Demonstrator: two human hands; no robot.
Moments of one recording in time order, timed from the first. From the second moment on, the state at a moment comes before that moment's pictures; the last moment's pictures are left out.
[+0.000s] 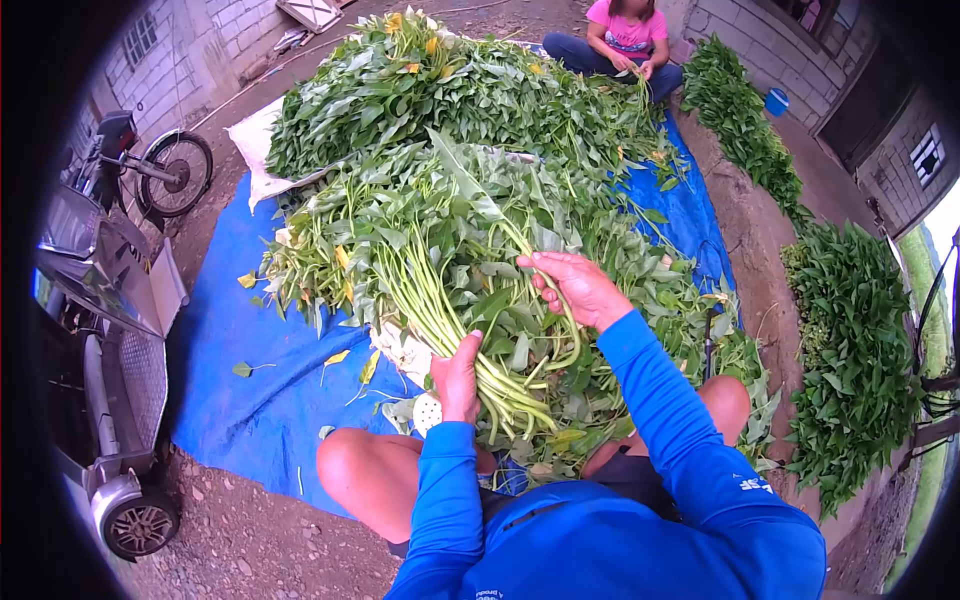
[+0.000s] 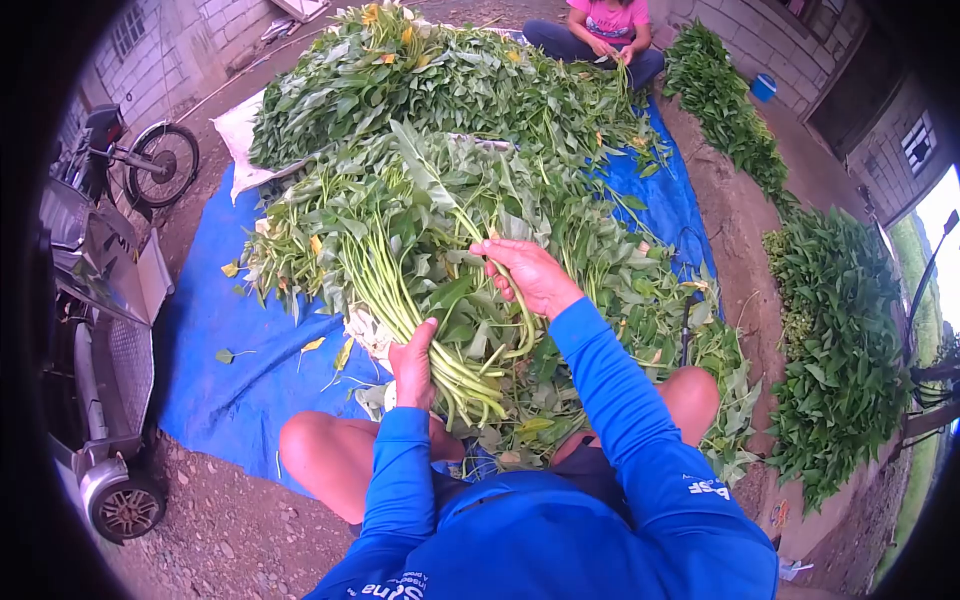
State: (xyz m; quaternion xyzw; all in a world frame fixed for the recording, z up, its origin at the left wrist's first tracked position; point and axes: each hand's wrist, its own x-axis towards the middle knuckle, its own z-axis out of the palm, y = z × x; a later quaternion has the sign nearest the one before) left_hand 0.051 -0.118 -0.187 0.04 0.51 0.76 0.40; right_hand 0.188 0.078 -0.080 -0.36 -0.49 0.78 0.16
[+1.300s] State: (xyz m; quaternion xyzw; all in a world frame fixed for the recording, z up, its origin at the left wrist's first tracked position) left_hand 0.050 -0.122 -0.247 -0.11 0.41 0.77 0.47; right_hand 0.135 -0.053 -0.219 -0.42 -0.64 0.62 0.19
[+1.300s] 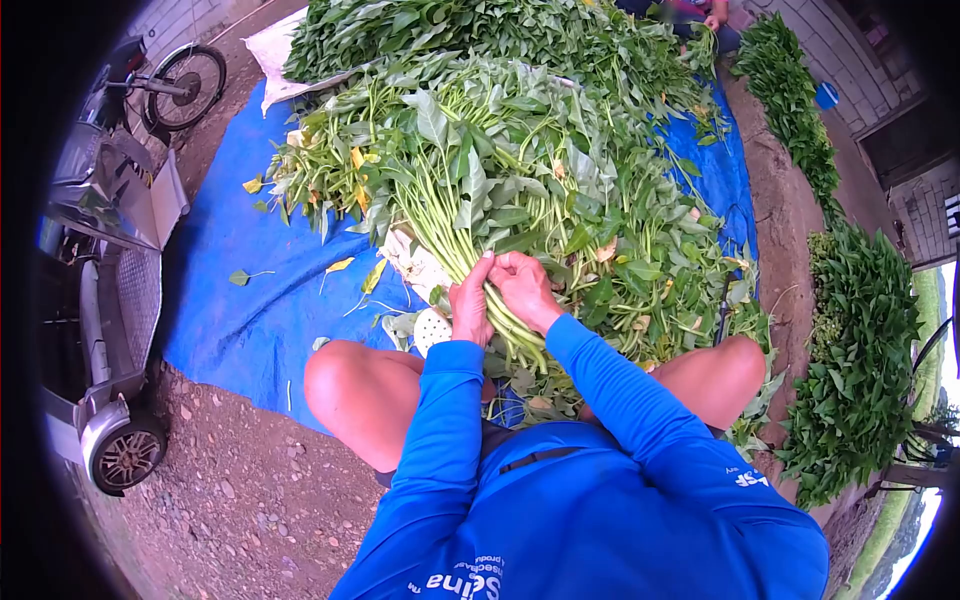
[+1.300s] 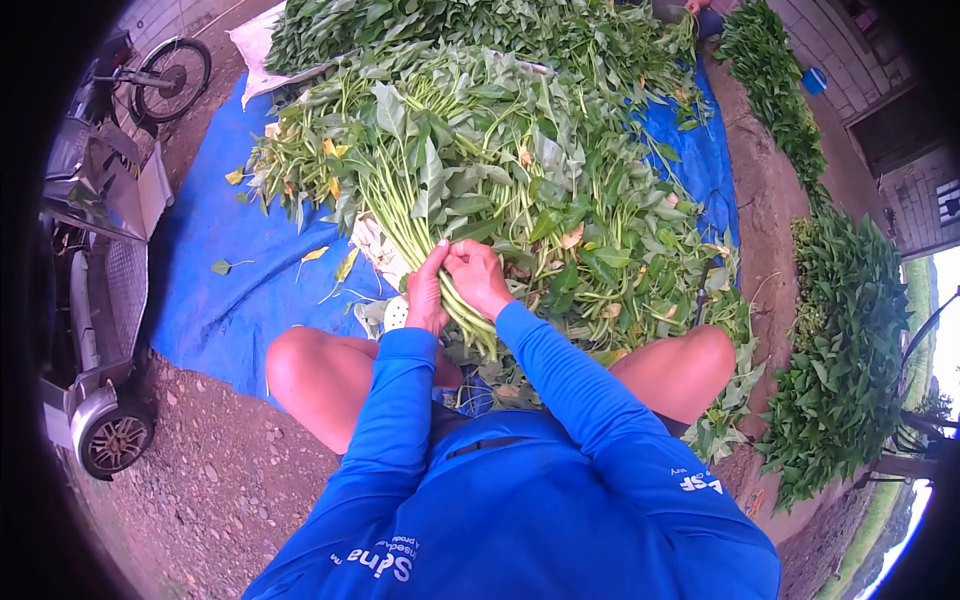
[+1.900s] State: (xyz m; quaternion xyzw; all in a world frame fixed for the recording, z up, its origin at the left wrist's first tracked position) left_hand 0.031 -0.125 -0.222 0.01 0.48 0.75 0.46; right_hand 0.215 -0.009 -0.171 -0.39 -0.65 0.60 0.25
